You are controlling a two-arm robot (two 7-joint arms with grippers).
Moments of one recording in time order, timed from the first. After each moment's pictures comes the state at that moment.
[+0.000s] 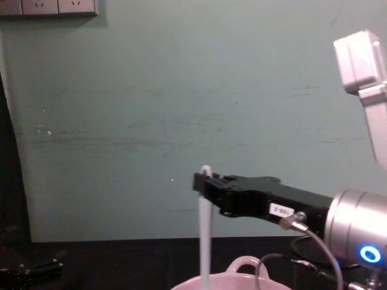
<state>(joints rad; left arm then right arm) -0.20 0.60 0.45 -1.41 -0.25 -0.12 0.03 0.29 0.29 -0.45 -1.49 0.44 0.00 0.43</state>
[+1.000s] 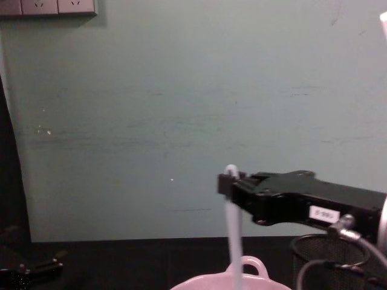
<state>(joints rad) -0.20 0.60 0.45 -1.41 -0.25 -0.12 0.03 0.18 0.40 -0.42 -1.69 0.38 0.04 0.40</state>
